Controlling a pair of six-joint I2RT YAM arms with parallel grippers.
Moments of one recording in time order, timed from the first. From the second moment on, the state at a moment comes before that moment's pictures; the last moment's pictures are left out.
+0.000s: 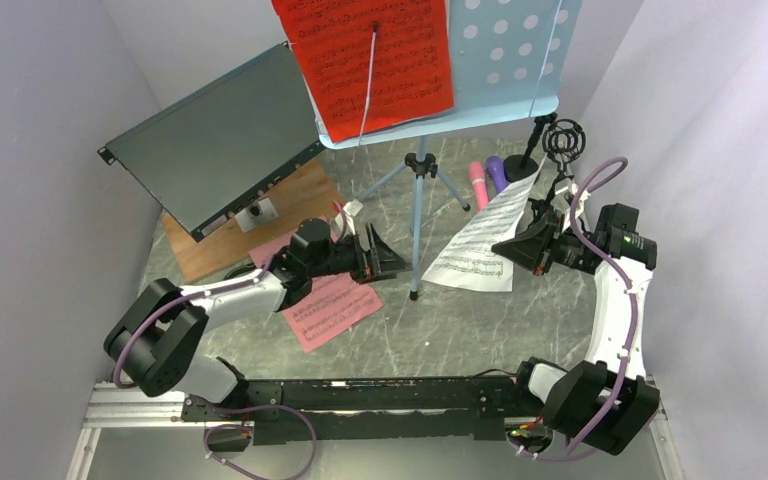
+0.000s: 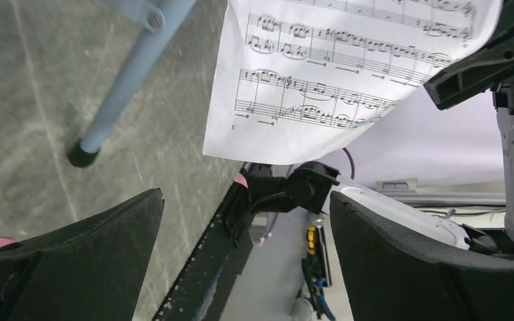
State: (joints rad) left arm -0.67 1.41 0.67 0.52 0.56 -1.04; right arm -0.43 1.11 1.05 -1.17 -1.50 -0.77
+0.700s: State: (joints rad) left arm -0.75 1.63 0.69 0.92 0.54 -1.40; right arm -0.23 0.98 1.19 -1.47 -1.54 -0.92
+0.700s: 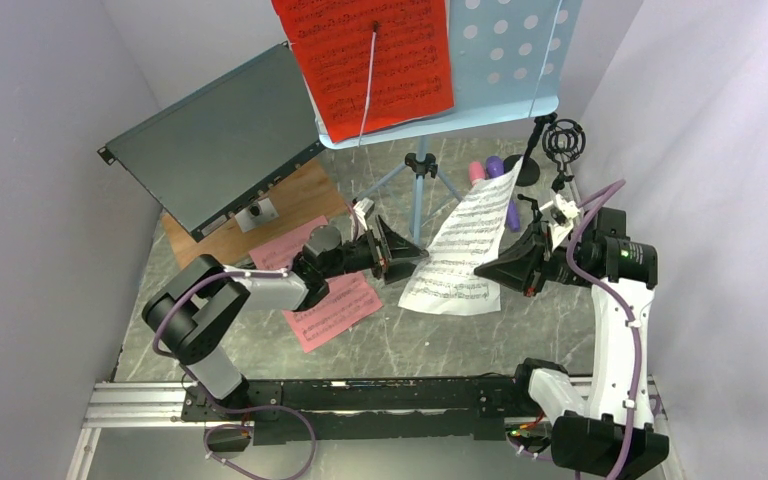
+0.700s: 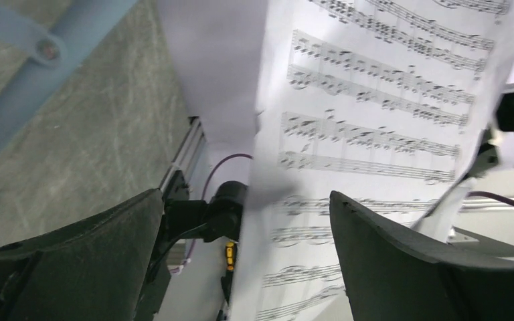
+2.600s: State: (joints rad) left arm -0.74 0.92 0.65 -0.30 0.02 -0.87; right arm -0.23 1.14 0.87 -0.79 -1.17 -0.57
